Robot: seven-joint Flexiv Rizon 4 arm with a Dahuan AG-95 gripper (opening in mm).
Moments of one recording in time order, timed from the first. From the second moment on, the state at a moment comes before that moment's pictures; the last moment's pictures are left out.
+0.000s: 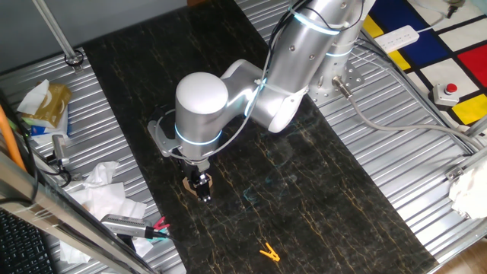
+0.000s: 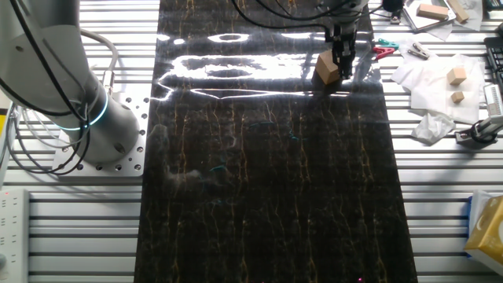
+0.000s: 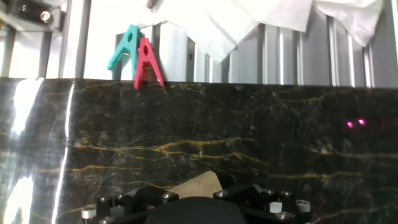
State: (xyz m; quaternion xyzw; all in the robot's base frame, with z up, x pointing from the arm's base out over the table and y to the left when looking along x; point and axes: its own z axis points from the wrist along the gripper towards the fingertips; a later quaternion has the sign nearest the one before) arm 0.585 0.183 0.033 -0.05 1.00 0.00 0.08
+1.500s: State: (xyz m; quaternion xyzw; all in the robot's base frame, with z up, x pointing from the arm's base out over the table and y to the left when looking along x) arm 0.585 0.184 0.033 -0.08 0.99 0.01 0.09
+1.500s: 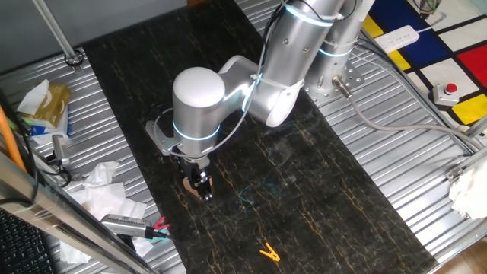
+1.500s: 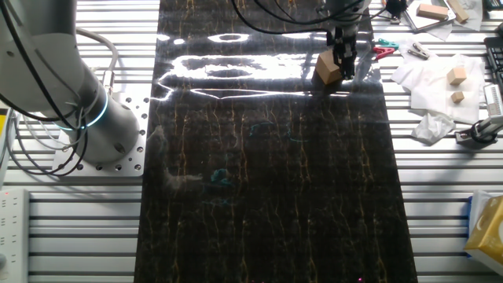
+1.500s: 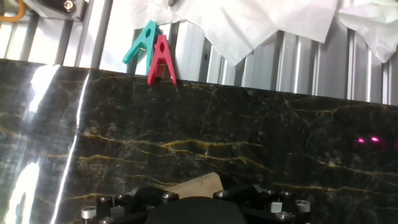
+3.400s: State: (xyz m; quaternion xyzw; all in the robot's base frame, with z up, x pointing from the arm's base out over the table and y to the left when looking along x) arm 0.592 0.206 0.028 0.02 0.99 0.09 0.08
